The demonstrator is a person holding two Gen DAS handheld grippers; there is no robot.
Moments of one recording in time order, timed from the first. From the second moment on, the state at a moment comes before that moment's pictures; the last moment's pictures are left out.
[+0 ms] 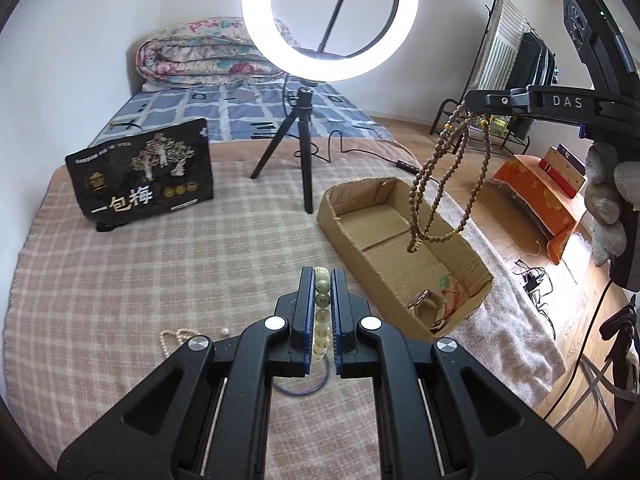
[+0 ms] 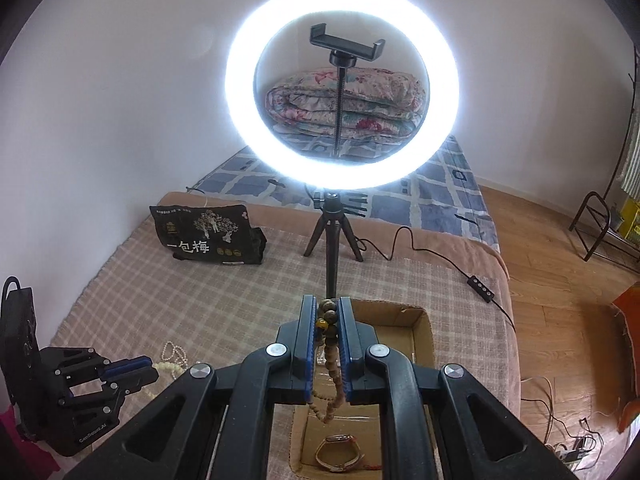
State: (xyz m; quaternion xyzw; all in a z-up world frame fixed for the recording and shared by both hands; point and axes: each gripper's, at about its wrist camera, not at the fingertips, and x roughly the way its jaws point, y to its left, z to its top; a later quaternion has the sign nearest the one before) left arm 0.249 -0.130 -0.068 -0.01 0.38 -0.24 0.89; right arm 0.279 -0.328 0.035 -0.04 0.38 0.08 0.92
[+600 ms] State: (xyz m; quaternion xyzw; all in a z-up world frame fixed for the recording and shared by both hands) left arm 0.296 -0.214 -0.089 -0.03 0.39 -0.30 0.87; right arm 0.302 -0.390 -0.019 -0.02 0.42 0.03 0.91
